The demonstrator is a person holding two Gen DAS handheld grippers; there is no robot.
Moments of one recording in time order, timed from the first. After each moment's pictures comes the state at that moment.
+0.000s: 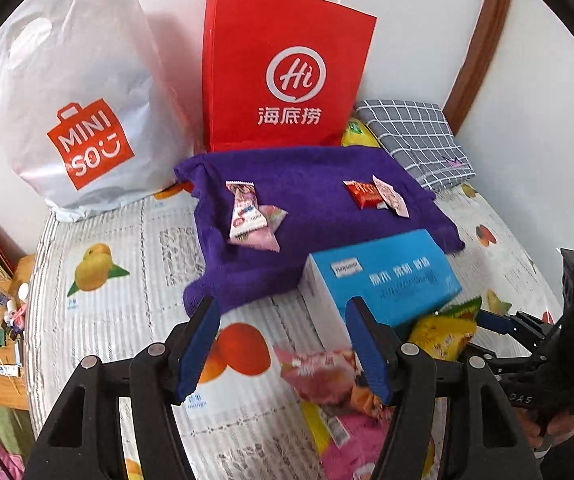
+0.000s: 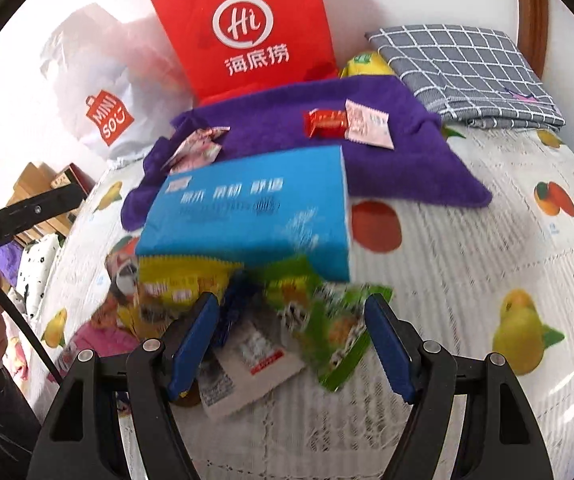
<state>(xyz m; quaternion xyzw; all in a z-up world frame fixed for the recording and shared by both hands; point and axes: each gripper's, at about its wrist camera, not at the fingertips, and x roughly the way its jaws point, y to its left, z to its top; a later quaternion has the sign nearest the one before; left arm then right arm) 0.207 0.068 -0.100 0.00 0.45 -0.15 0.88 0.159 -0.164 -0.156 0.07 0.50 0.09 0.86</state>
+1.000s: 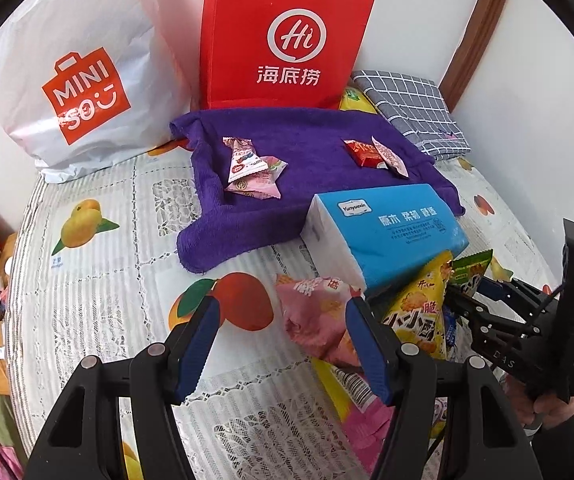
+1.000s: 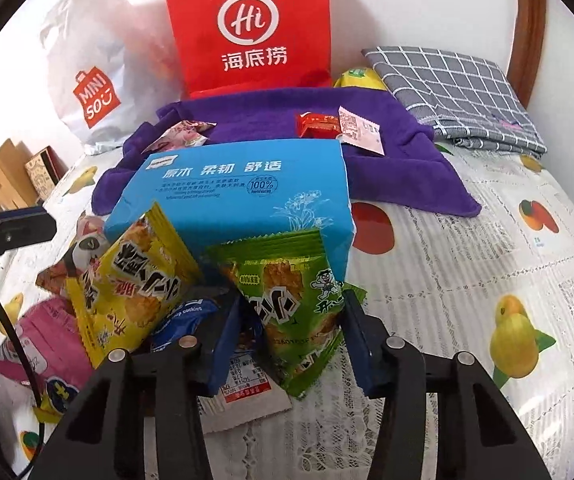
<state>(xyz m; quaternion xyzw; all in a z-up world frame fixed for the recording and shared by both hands) 0.191 0.081 -0.131 -0.01 0.48 -0.16 0.86 0.149 -0.149 -0.170 0.01 0.47 0.06 0.88</state>
